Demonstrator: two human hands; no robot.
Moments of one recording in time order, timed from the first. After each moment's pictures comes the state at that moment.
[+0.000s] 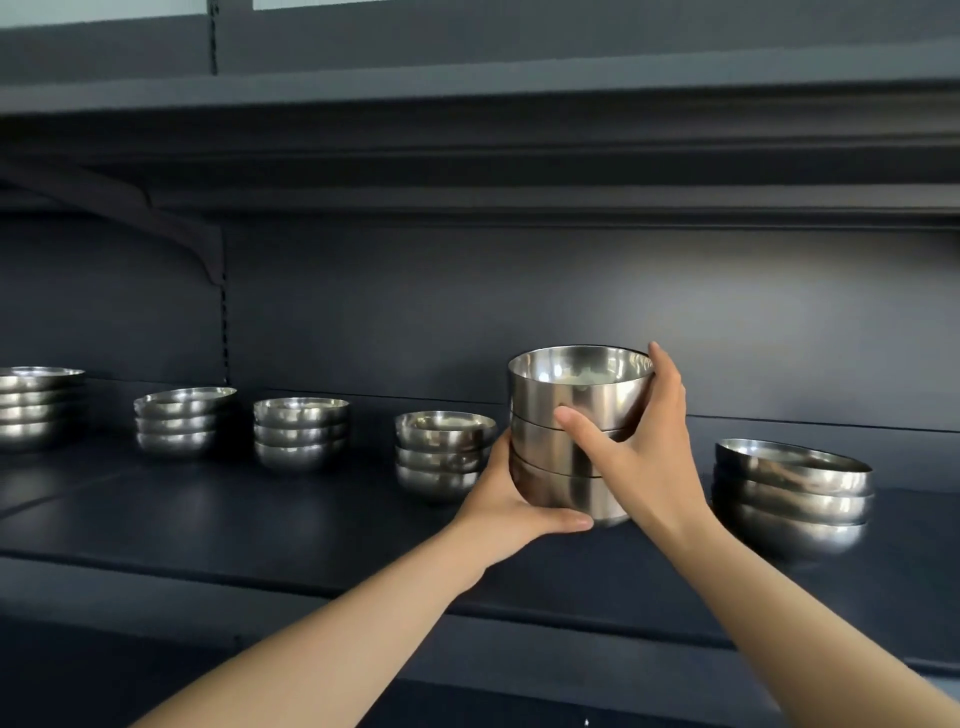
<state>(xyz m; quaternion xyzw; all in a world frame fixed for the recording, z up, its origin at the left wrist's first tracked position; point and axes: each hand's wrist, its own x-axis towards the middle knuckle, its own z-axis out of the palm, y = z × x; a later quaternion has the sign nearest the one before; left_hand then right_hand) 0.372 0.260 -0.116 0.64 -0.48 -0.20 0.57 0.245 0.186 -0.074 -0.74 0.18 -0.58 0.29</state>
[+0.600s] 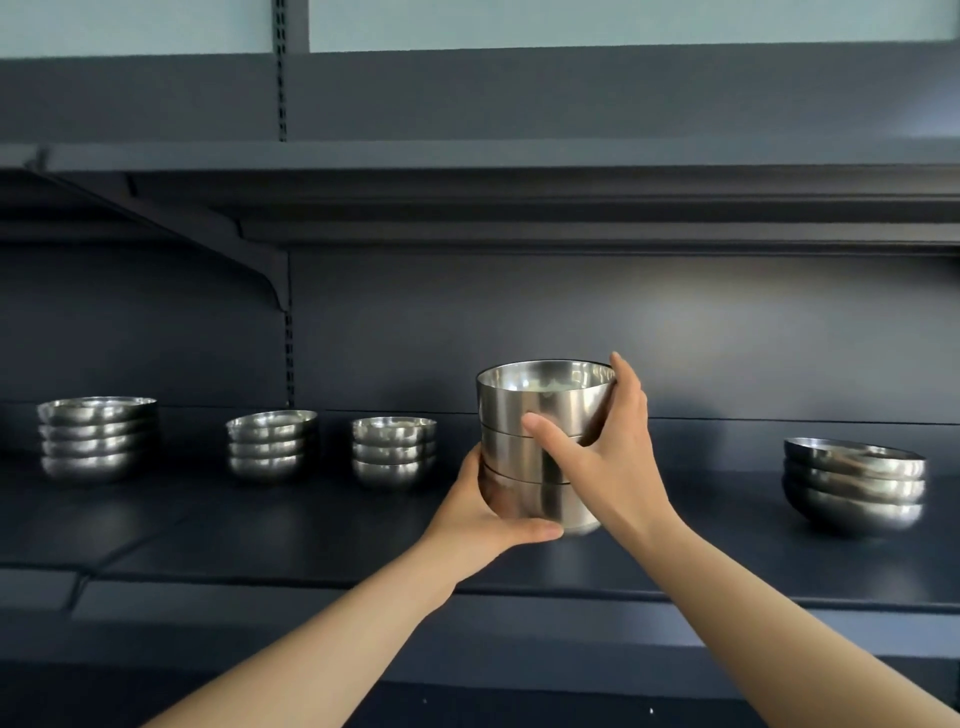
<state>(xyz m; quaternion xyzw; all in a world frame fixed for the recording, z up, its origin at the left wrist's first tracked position) 0.480 0.394 -0.111 0.62 -0.49 -0.21 0.58 0.349 0.323 -0.064 -0.75 0.19 -0.57 0.28</state>
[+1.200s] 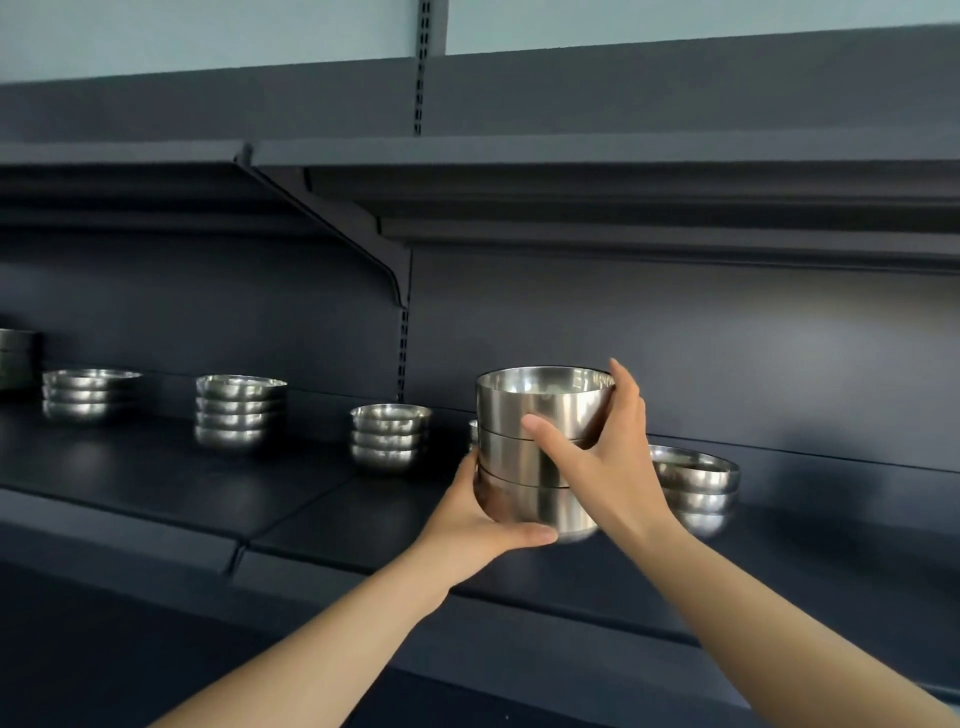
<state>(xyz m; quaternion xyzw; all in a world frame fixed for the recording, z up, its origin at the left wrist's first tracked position) 0.582 0.468 -0.115 0.66 -0.42 -0.17 0.60 0.468 0.372 -0.061 -0.77 0.13 -0.52 0.33</state>
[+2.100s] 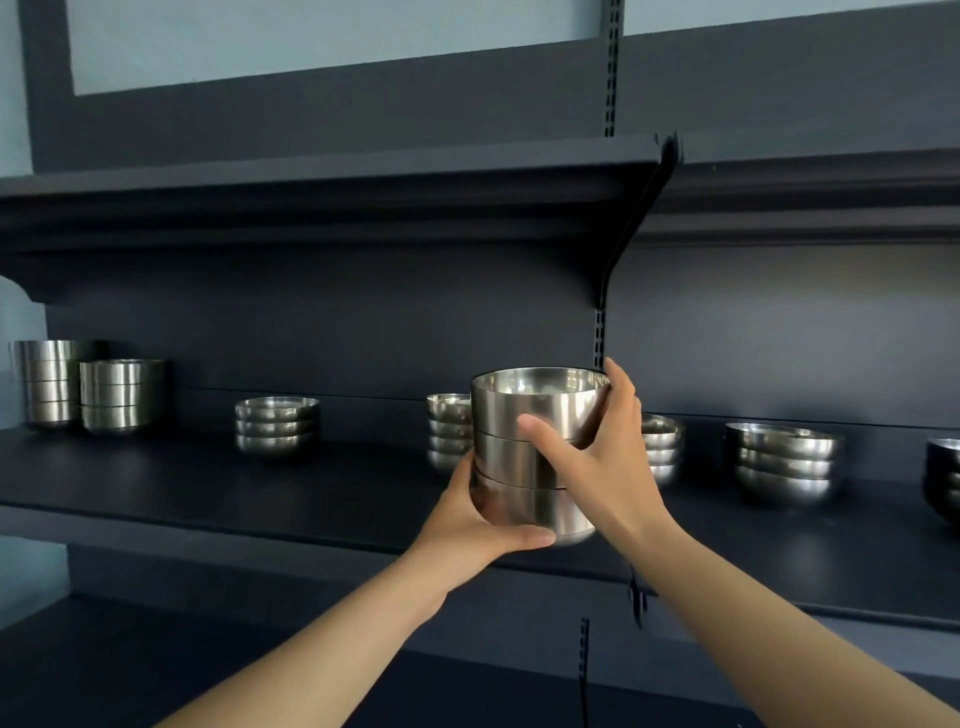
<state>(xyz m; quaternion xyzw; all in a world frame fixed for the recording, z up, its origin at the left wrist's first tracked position) 0.876 0.701 -0.119 0.69 -0.42 -0.17 0.57 0.757 0.606 -0.070 -0.76 0.15 -0.53 0.35</state>
